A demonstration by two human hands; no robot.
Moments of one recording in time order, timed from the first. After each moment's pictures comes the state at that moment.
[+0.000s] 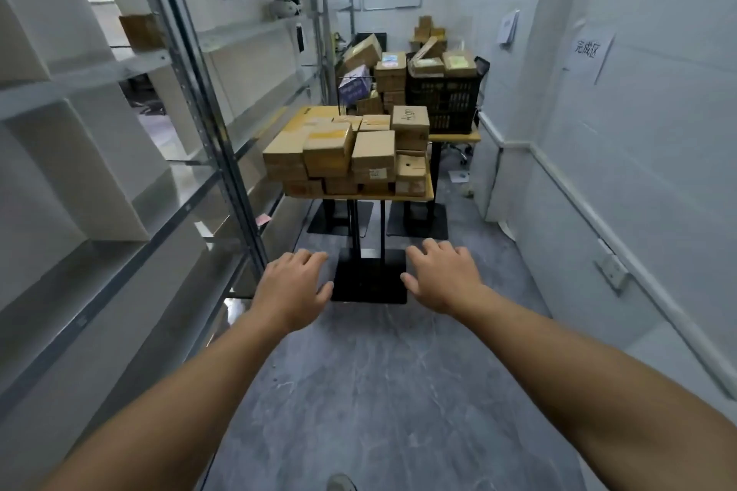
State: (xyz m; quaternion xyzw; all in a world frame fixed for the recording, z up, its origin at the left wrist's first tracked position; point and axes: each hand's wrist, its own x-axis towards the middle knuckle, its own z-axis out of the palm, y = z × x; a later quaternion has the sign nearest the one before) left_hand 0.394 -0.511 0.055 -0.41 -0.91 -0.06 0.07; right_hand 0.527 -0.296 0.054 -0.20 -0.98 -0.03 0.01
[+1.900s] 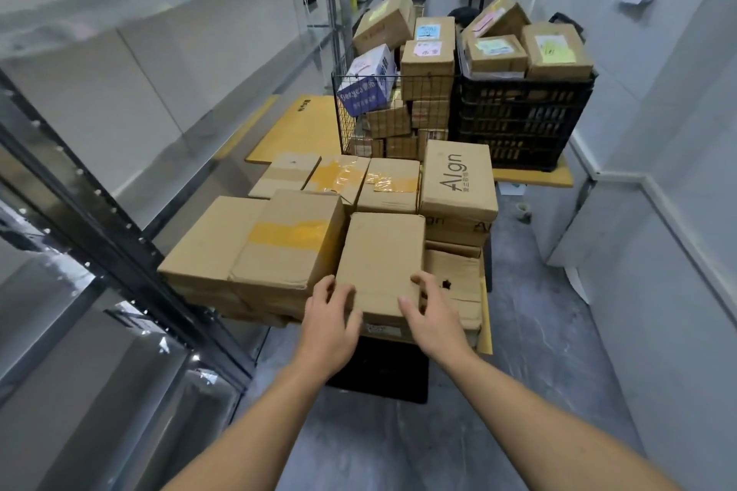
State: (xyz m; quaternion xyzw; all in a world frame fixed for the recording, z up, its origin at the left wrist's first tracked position) left_hand -0.034 -0.099 -0.036 -0.27 -0.92 -0.29 -0.07; right_hand 0.051 0.068 -0.057 -0.29 -0.83 0.47 0.09
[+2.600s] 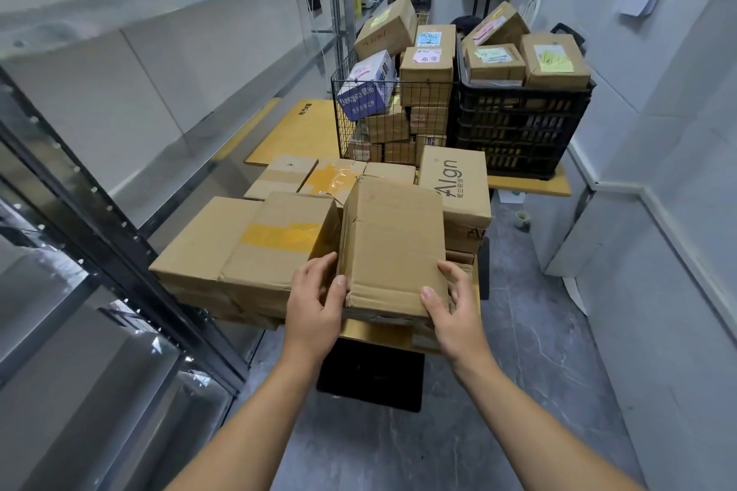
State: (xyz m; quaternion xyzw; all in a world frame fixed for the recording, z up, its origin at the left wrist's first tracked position) left_hand -0.026 -0.090 -0.003 -0.21 -0.83 -0.52 0.00; right_hand 0.080 0.088 -0.033 -0.23 -0.68 0.66 0.23
